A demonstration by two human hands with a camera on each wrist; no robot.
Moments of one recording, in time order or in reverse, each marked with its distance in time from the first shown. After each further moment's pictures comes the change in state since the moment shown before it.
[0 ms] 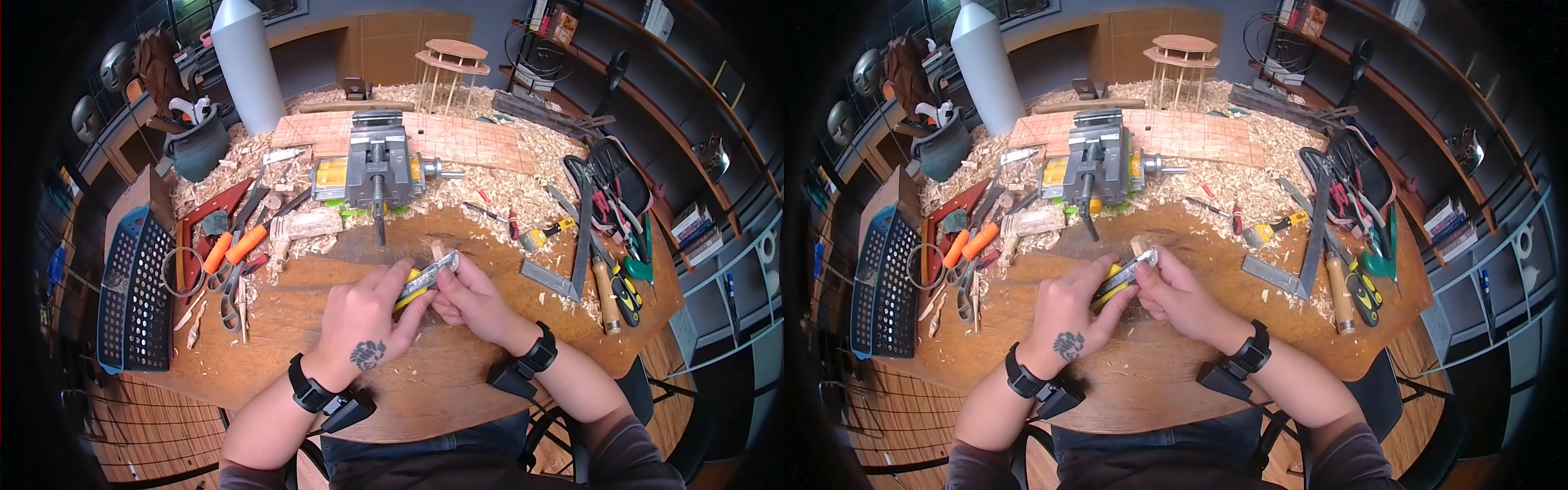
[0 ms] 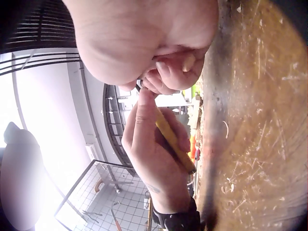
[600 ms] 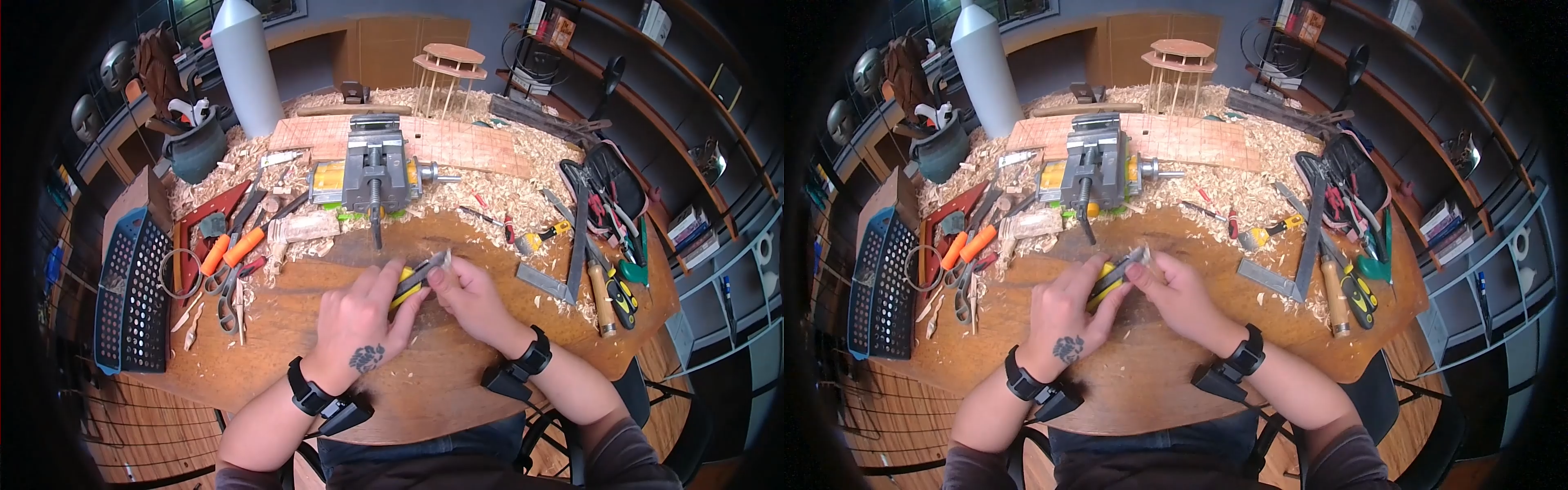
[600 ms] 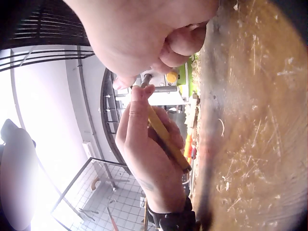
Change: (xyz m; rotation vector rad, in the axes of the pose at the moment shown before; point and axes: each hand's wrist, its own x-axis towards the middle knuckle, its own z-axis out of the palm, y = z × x) left_hand 0.001 0.000 0.001 0.092 0.088 0.066; right_hand 0.003 -0.002 0.004 -0.367 0.204 -0.136
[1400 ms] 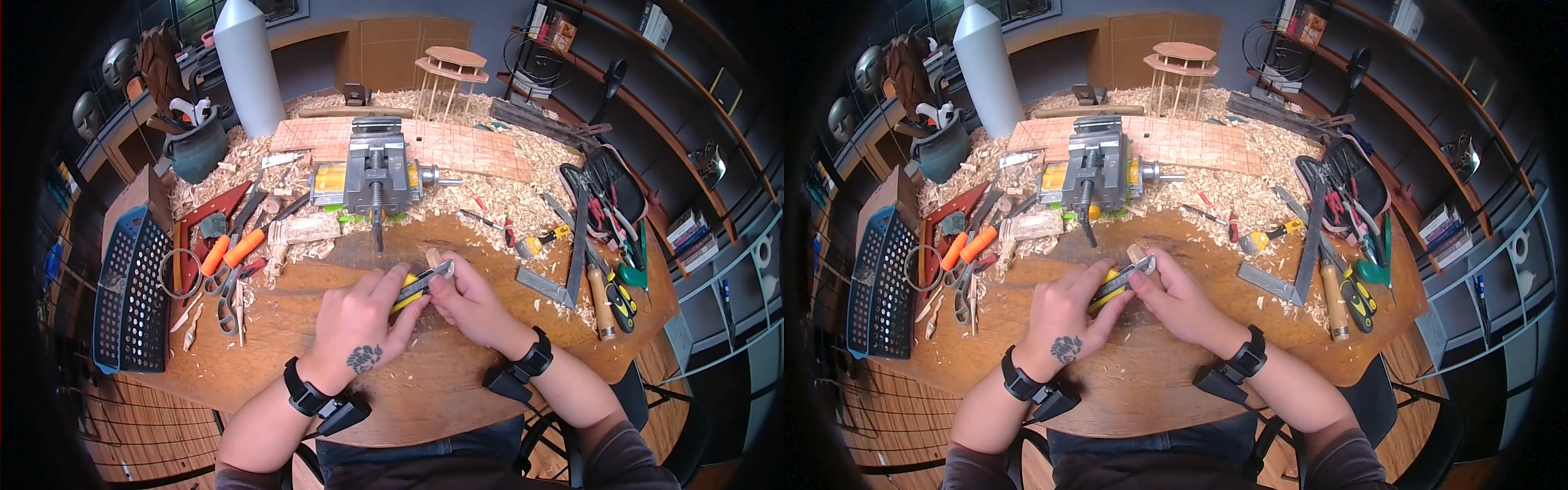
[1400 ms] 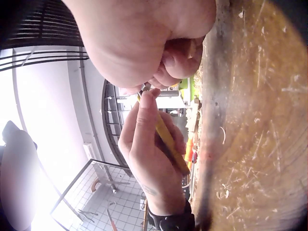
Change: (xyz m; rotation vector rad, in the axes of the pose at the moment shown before) left_hand 0.001 -0.002 -0.004 -0.048 -0.083 -0.031; right_hand 0.000 0.003 -0.004 0.128 -0.097 0.045
